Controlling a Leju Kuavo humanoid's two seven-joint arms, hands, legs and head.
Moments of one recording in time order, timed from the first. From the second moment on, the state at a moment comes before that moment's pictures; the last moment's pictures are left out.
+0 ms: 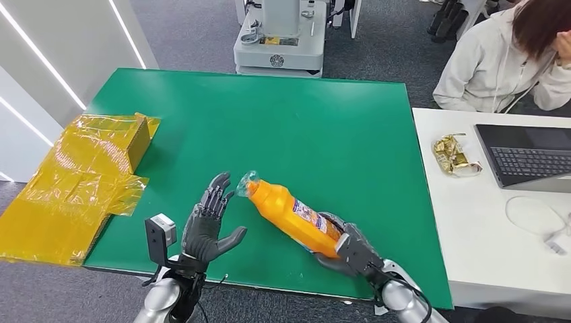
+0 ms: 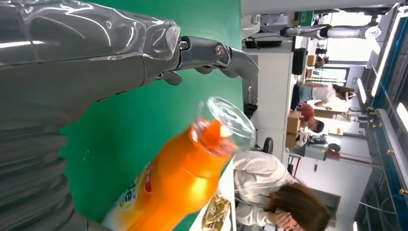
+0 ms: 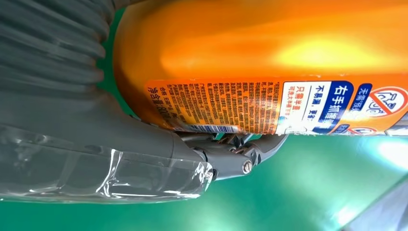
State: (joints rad) left arm 0.00 -0.06 -0.34 -1.46 0.18 -0.10 -0.46; right arm -0.36 -0.19 0.63 -0.87 0.06 0.00 -0.43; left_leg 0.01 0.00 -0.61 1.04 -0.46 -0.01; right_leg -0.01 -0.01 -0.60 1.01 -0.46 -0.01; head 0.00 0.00
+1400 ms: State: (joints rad) left arm -0.51 -0.07 -0.45 -1.26 0.48 -0.31 -0.26; right arm -0.48 0.04 0.46 -0.91 0.18 -0.15 -0.49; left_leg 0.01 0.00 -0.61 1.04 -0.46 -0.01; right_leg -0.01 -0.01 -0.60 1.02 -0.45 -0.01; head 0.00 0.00
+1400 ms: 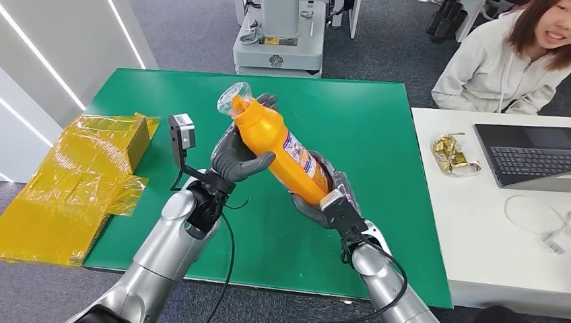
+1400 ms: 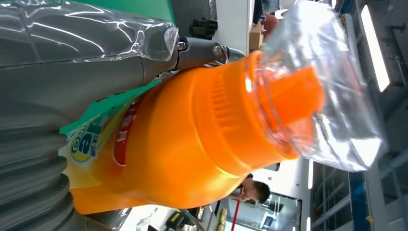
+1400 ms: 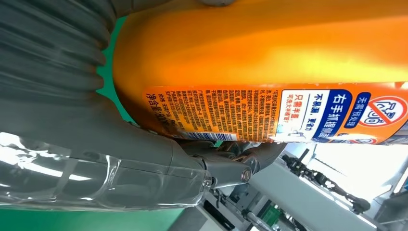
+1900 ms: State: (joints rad) left arm -0.54 -0.06 -0.48 -1.21 0.49 -0.29 -0.26; right arm -0.48 0.00 0.49 -0.88 0.12 -0.16 -0.49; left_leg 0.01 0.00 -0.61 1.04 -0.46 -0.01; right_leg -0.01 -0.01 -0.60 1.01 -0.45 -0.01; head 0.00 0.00
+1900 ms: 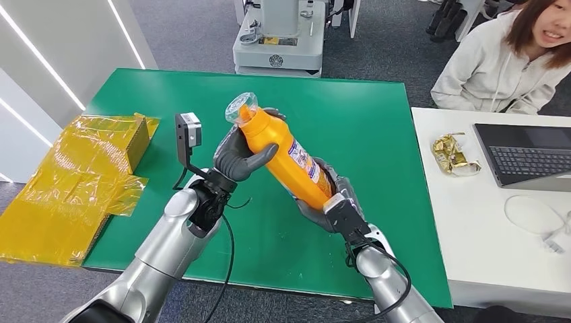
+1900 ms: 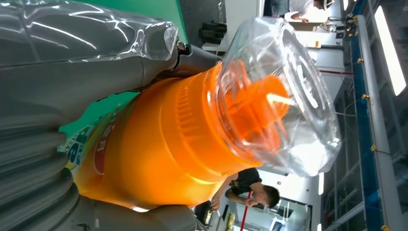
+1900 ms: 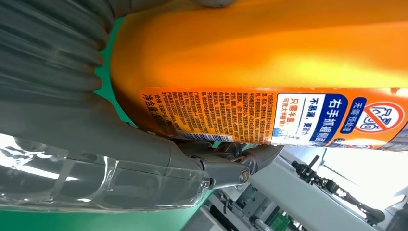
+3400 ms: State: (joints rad) left arm -0.76 0.09 -0.50 -0.92 -0.90 0.42 -0.24; right arm -0.24 -0.07 0.45 -1.31 0.18 -0.20 -0.47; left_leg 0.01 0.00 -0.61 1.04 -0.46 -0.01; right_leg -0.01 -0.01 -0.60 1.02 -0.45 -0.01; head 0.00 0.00
